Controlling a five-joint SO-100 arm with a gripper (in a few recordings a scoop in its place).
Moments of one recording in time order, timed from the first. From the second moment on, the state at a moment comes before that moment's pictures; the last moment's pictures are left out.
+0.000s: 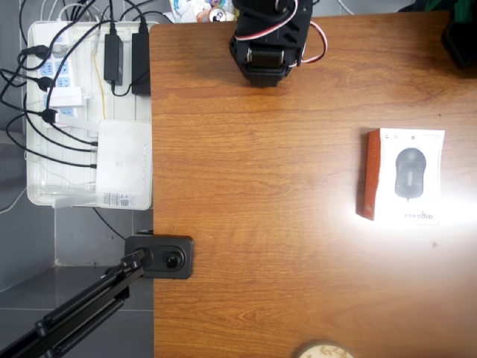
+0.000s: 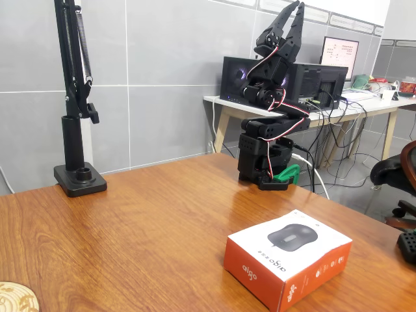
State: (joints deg) arm 4.5 178.1 160.4 -101.2 28.5
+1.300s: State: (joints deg) arm 4.5 178.1 160.4 -101.2 28.5
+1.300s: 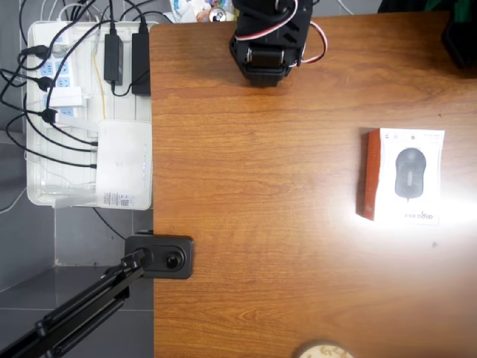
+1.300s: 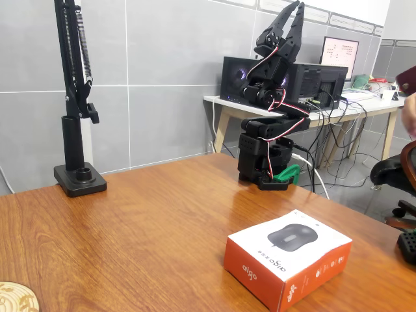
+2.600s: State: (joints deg) arm 4.5 178.1 160.4 -101.2 25.8
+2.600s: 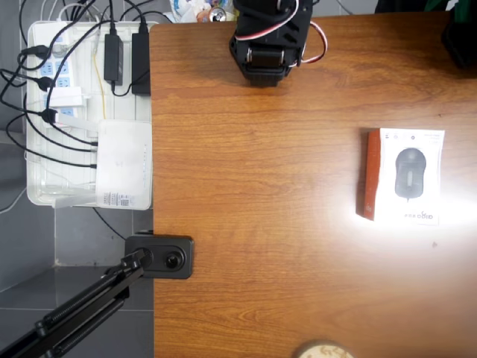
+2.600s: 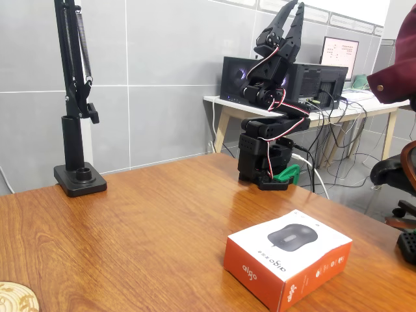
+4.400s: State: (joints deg) arm -52.9 87.9 79.1 44.2 26.4
